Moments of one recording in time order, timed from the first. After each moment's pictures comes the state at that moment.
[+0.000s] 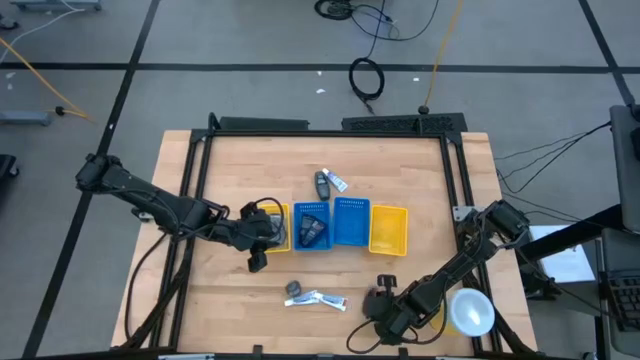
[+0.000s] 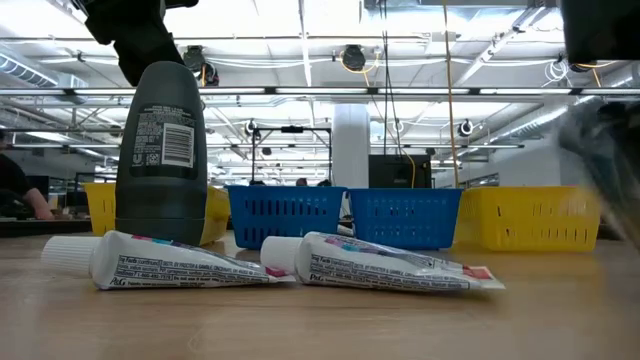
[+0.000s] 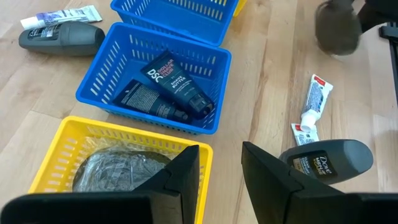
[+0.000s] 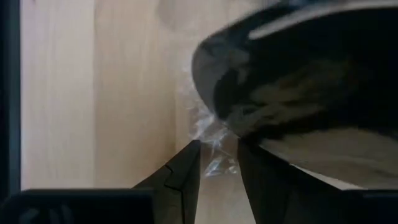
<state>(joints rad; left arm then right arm) -0.36 1.20 0.86 -0.50 -0.29 -0.56 0.75 1.91 1.12 -0.47 0.17 0.77</state>
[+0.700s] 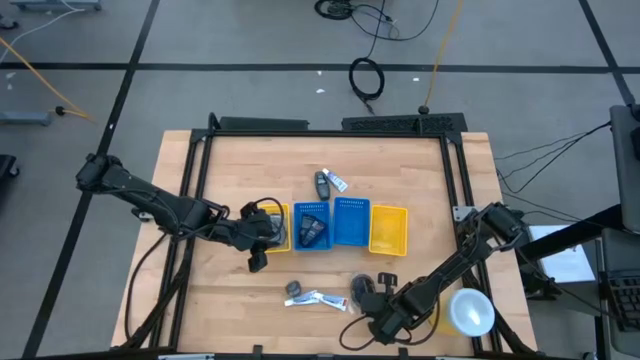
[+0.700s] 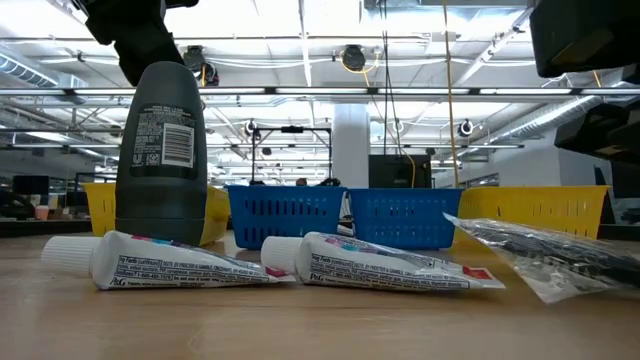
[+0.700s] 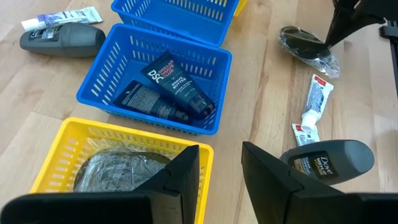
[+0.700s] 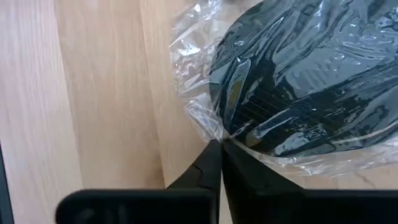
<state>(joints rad) -0.36 1.20 0.86 -0.50 -0.29 -0.55 0.73 1.94 1.12 -0.62 0.18 0.86</state>
